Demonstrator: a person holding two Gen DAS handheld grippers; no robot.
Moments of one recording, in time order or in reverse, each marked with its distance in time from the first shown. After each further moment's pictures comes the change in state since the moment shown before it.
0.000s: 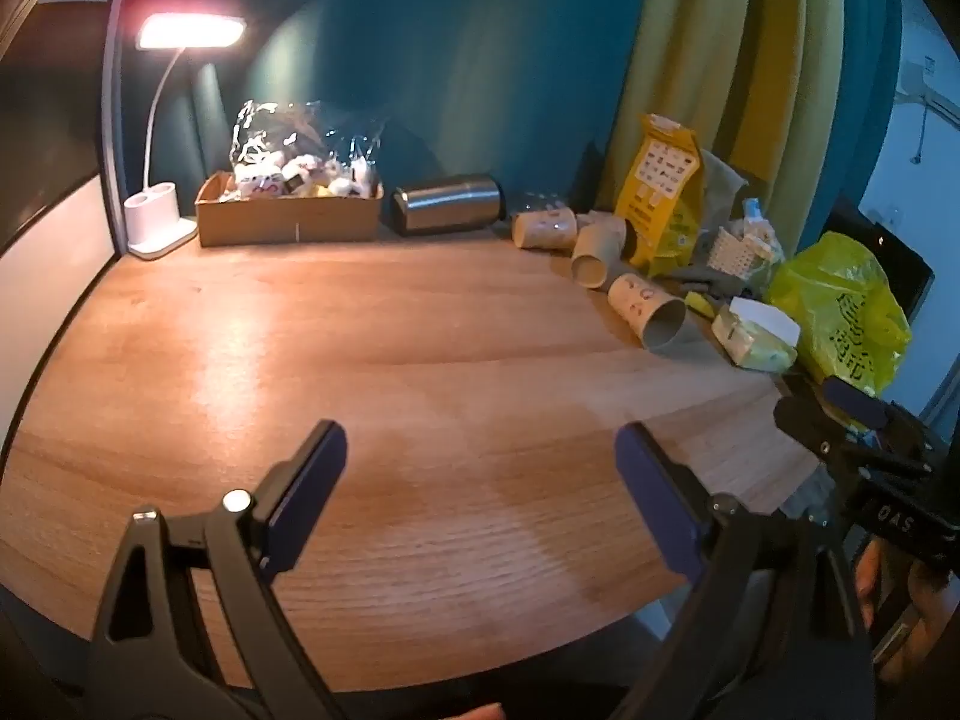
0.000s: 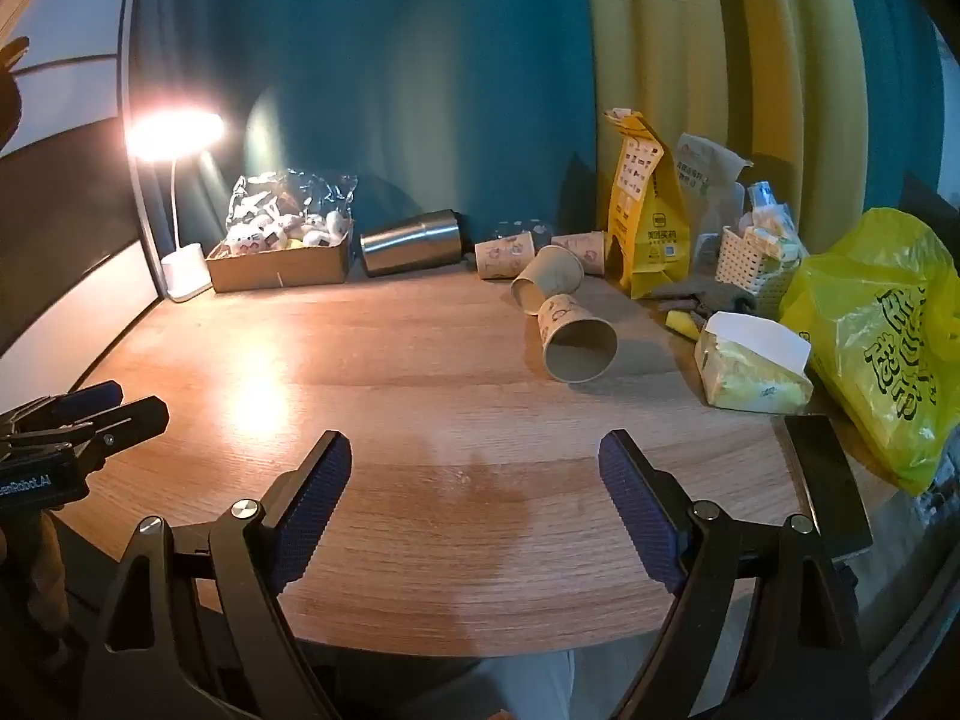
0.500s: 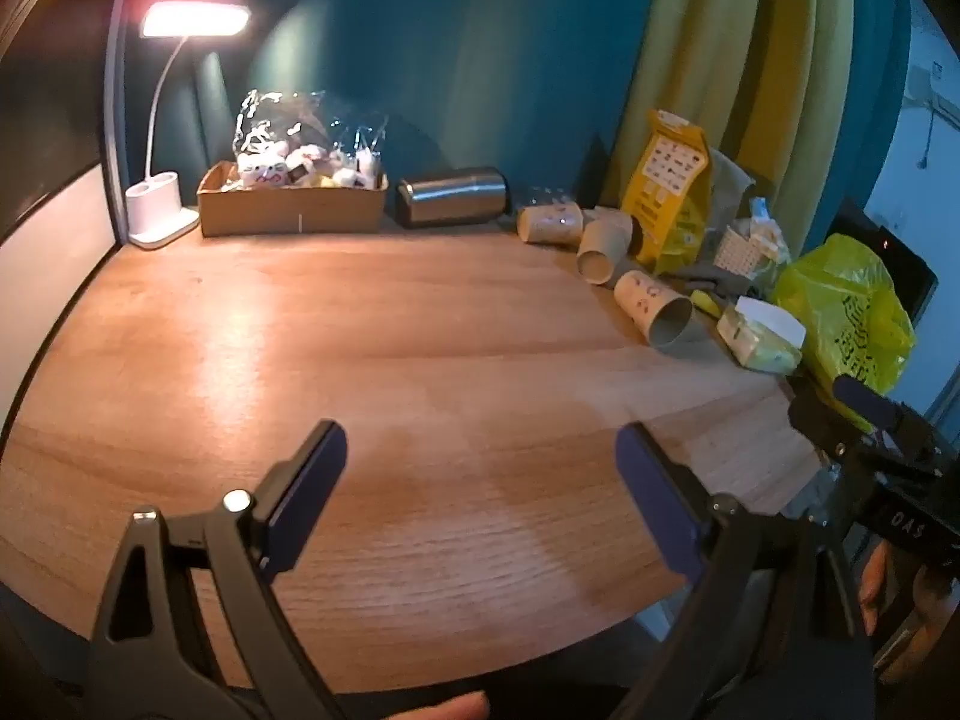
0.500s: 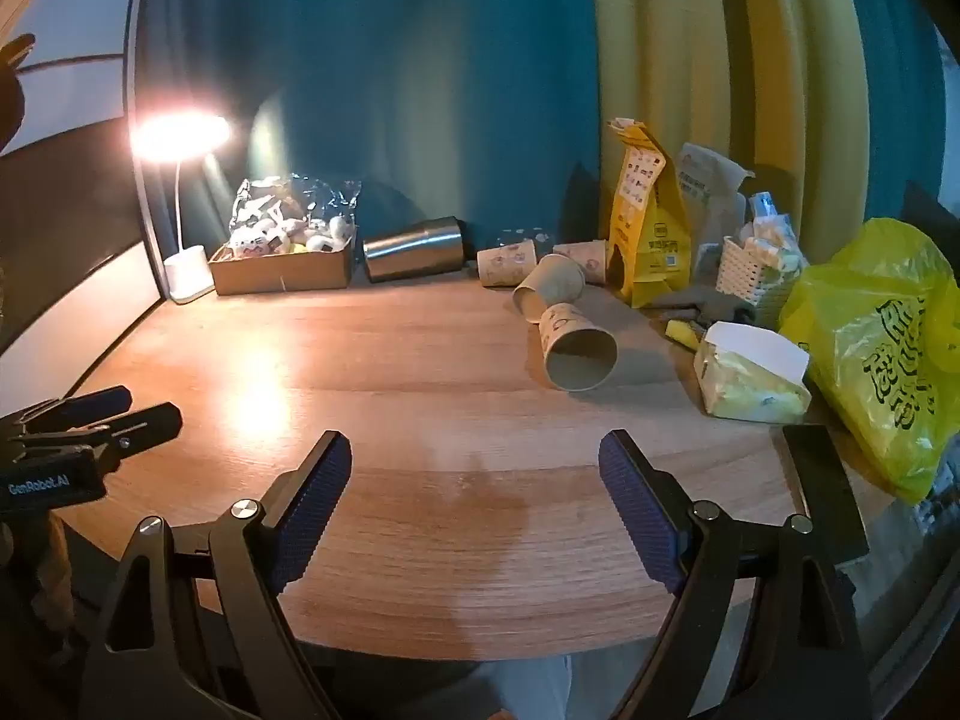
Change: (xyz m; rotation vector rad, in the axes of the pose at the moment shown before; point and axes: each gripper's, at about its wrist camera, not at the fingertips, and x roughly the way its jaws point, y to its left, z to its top) left arm 0.008 -0.001 0.000 0.014 0.027 0.031; right arm -0.002 0.000 -0.001 -0.010 -0.010 0.013
